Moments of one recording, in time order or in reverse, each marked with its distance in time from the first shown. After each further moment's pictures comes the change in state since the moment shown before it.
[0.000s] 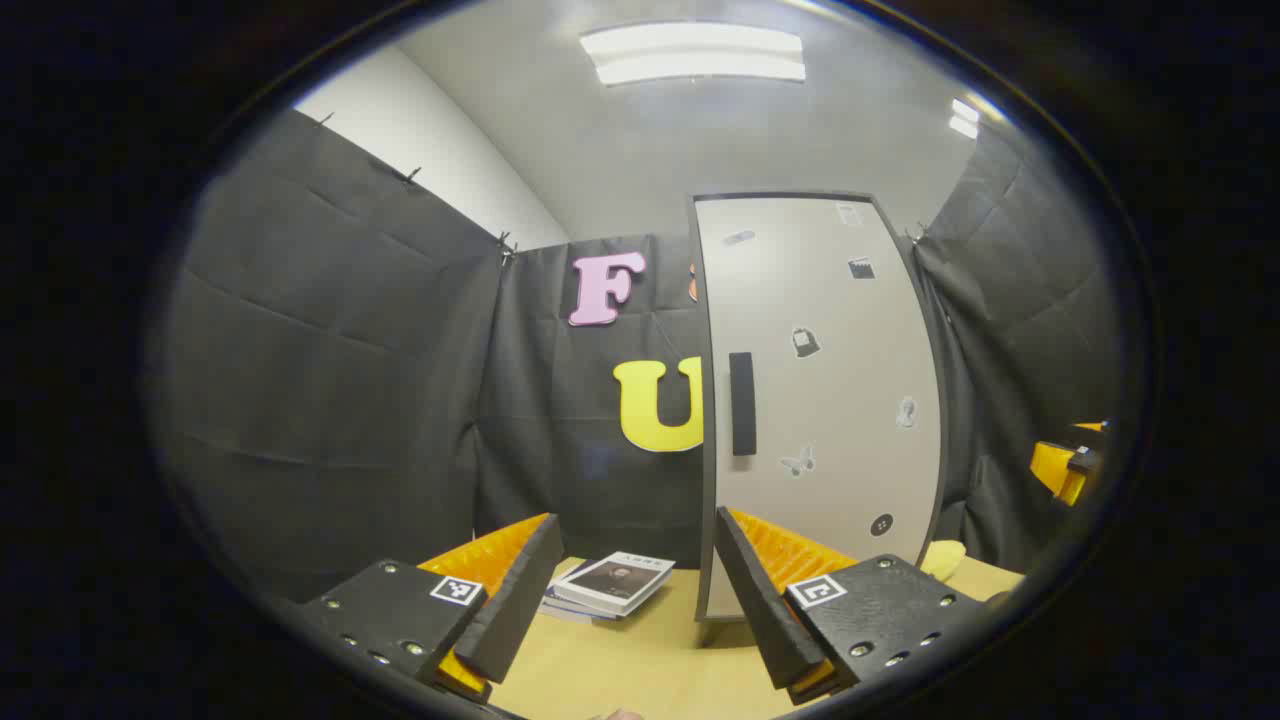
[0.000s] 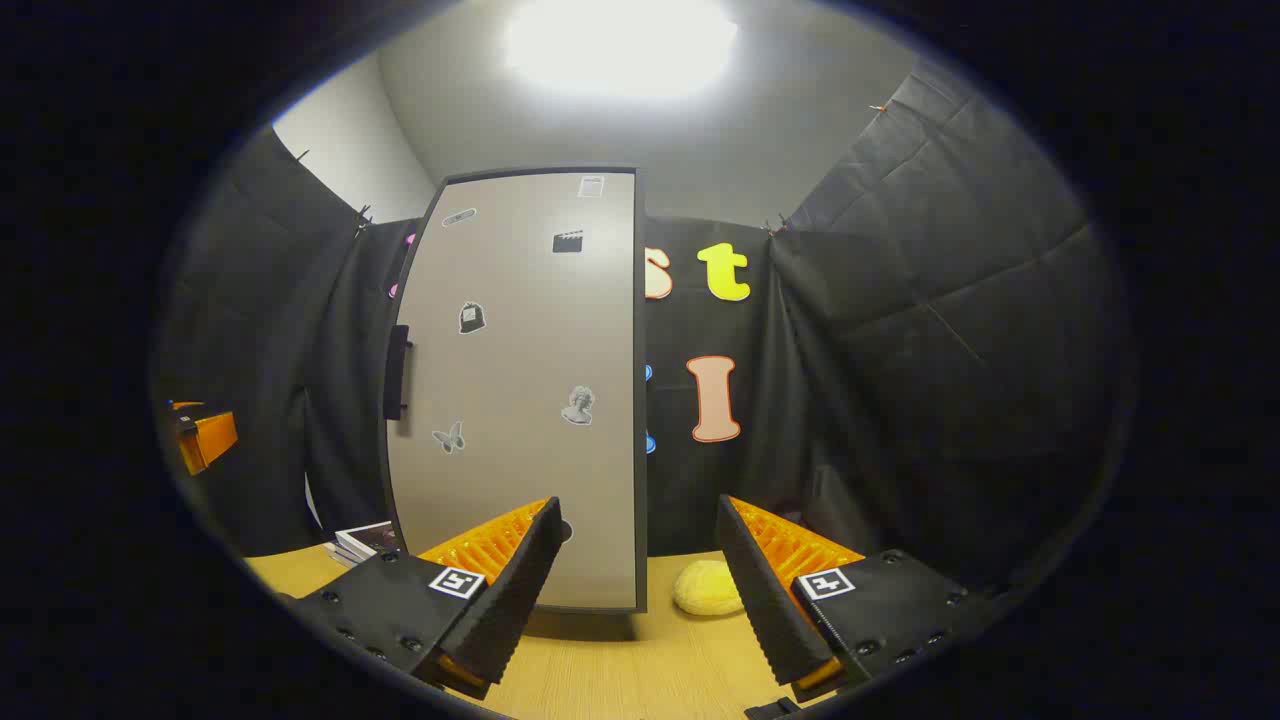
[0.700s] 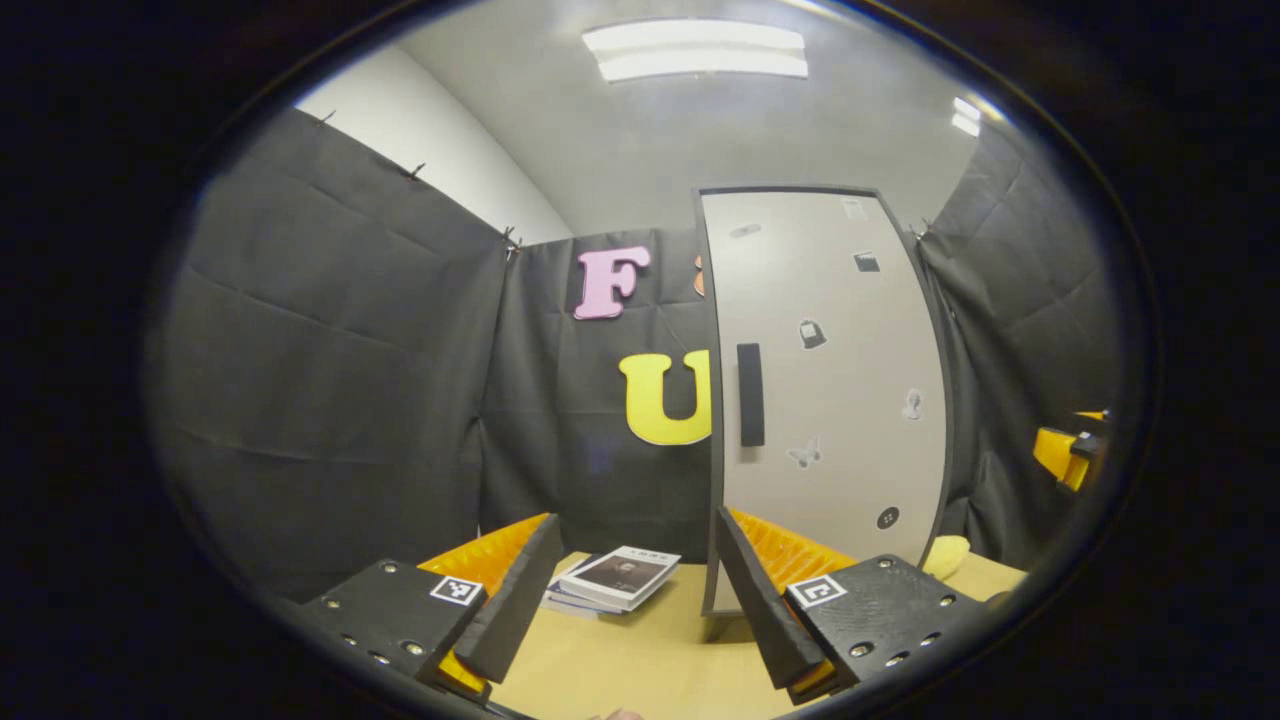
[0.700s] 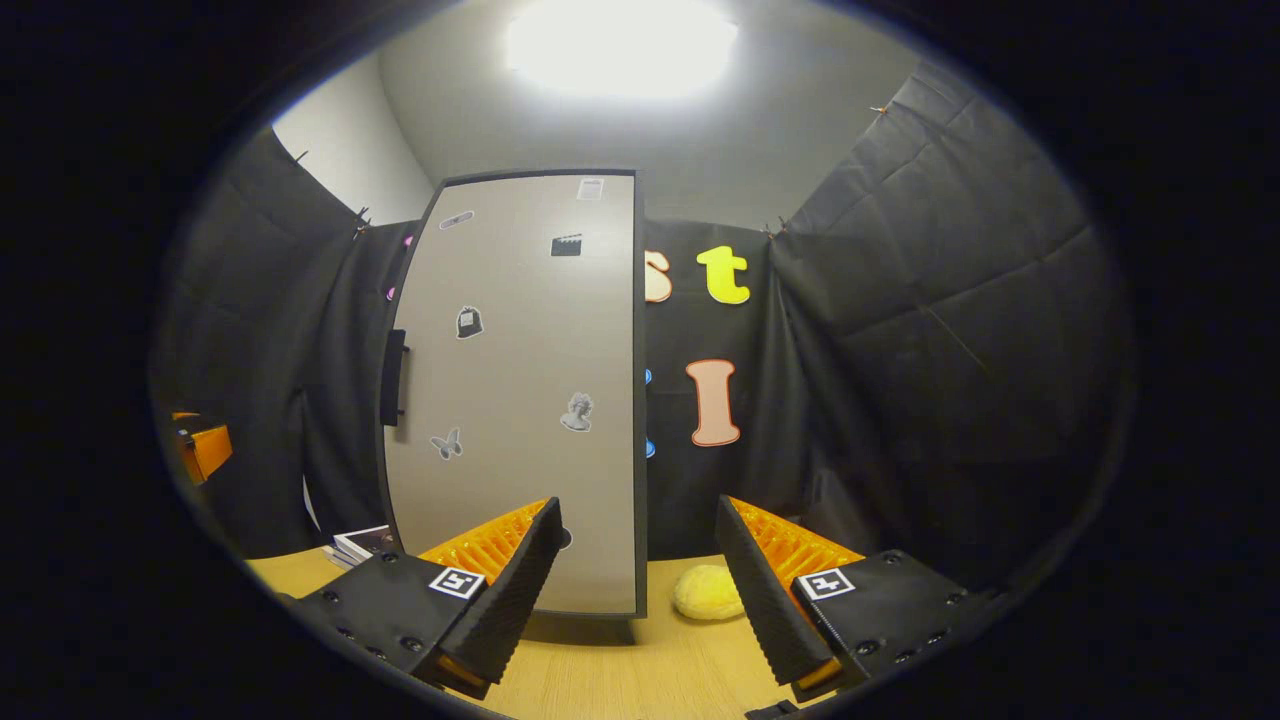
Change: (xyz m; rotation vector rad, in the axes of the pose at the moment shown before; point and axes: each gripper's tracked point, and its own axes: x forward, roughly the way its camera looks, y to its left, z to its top) left arm 0.001 0.010 -0.009 0.006 0.018 0.010; right arm 0.010 0.002 0.007 0.008 -0.006 -0.002
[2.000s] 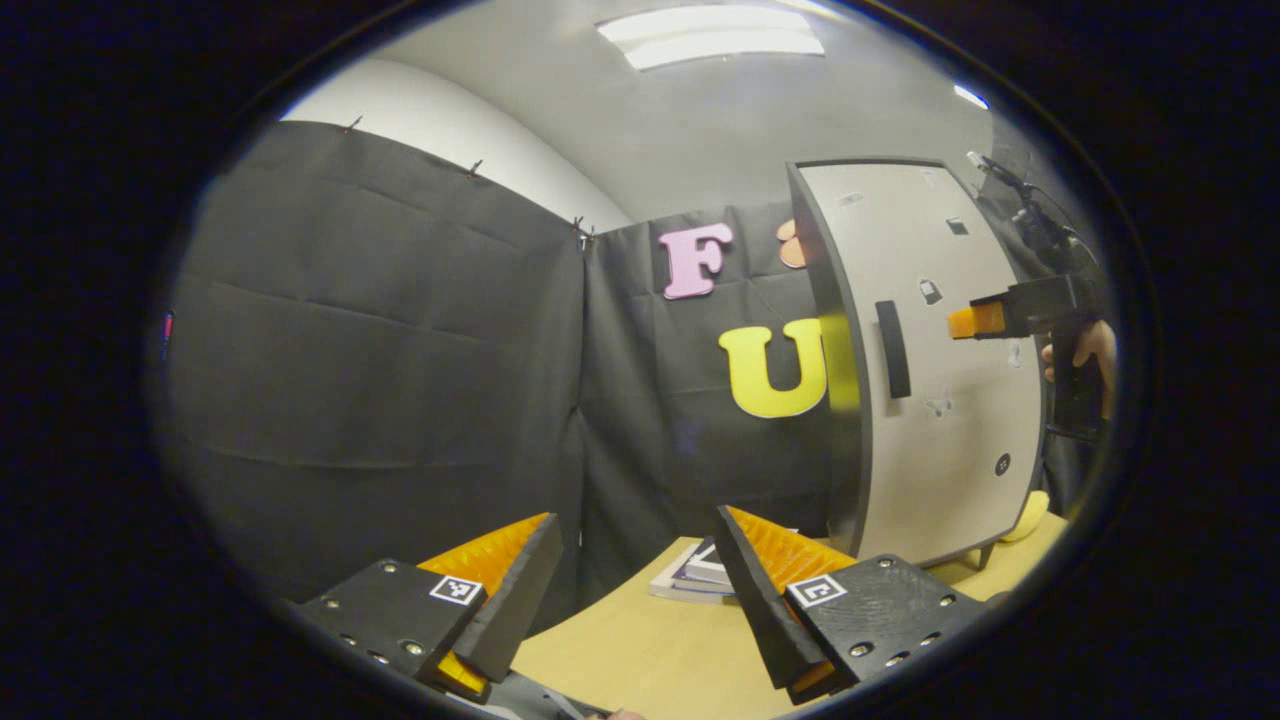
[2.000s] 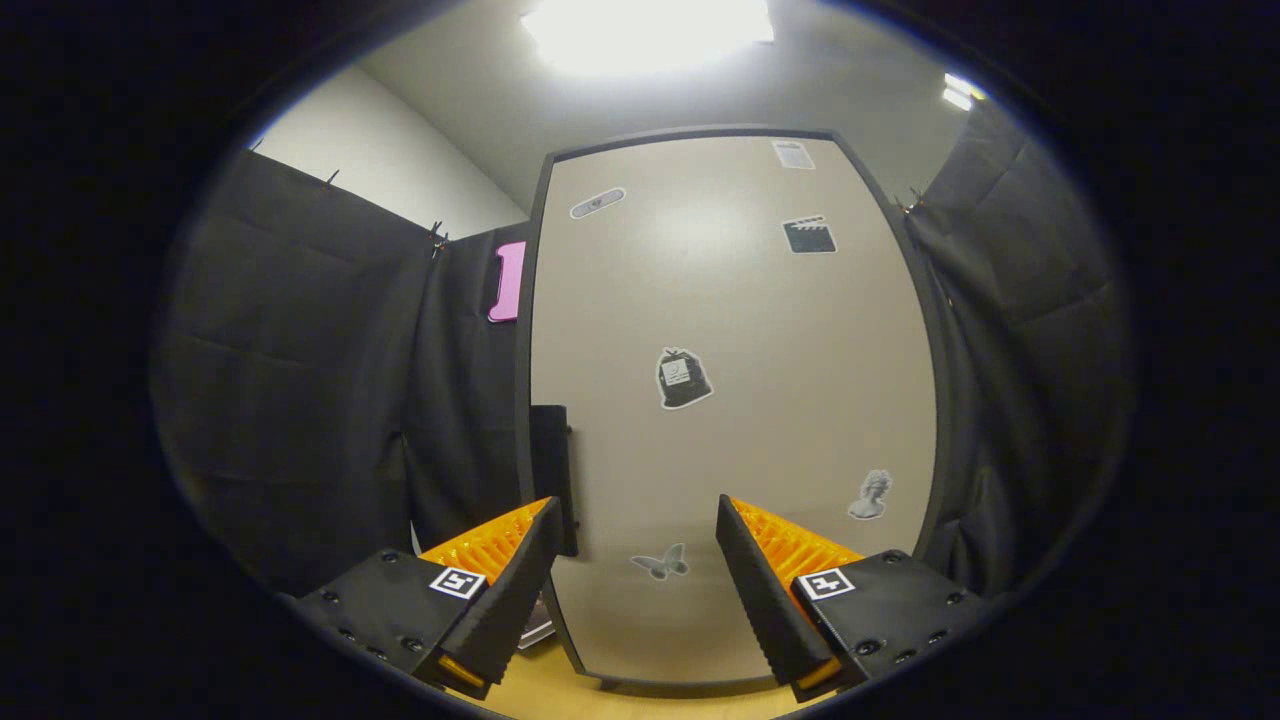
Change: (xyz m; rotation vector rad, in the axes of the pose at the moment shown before) left arm -0.011 0.179 -0.034 0.082 0.059 0.221; right arm 0.136 0.246 0.074 0.078 0.046 0.326
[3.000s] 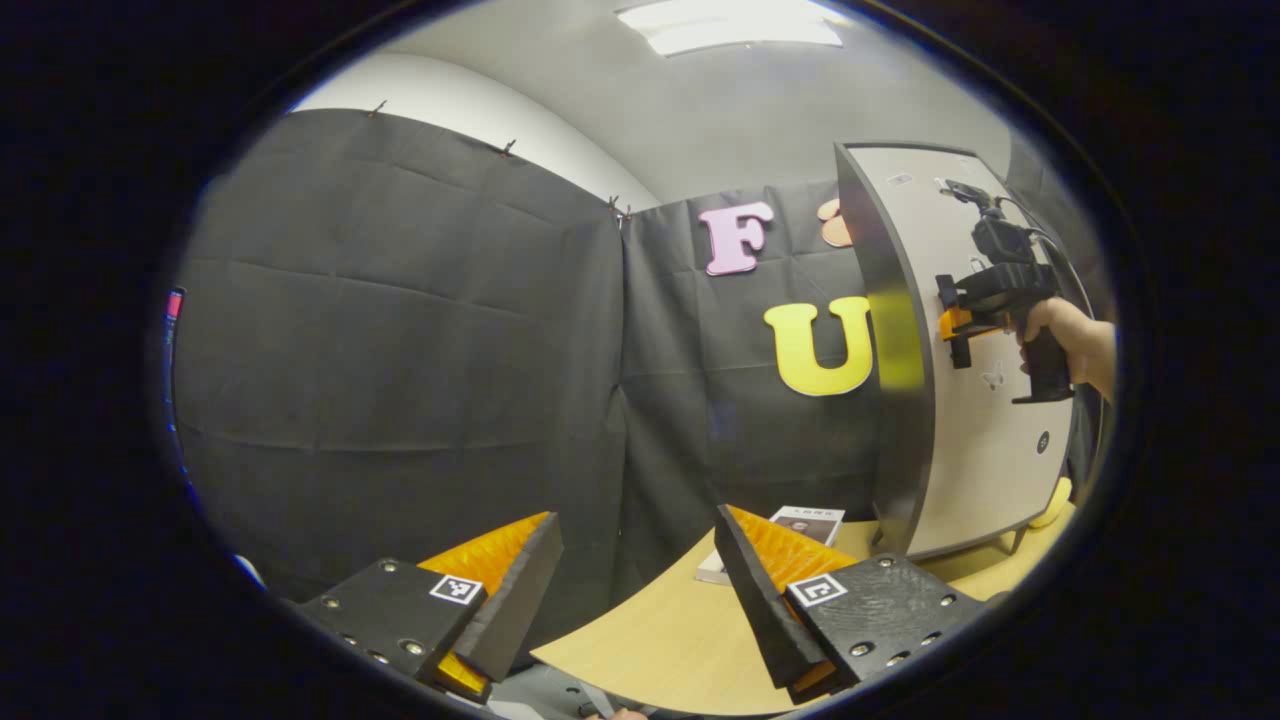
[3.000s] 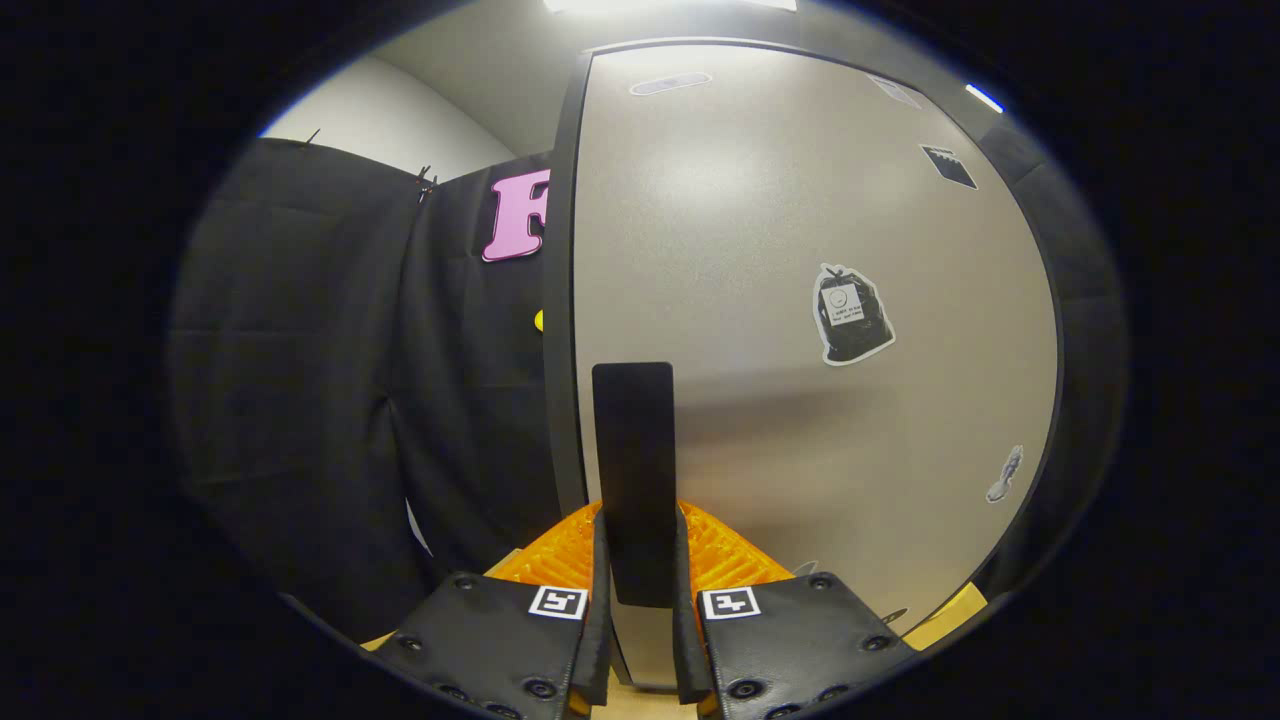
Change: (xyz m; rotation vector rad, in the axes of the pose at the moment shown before) left arm 0.010 0.060 -0.028 -0.008 0.050 0.069; right arm 0.092 0.058 -0.032 -0.025 0.180 -0.033
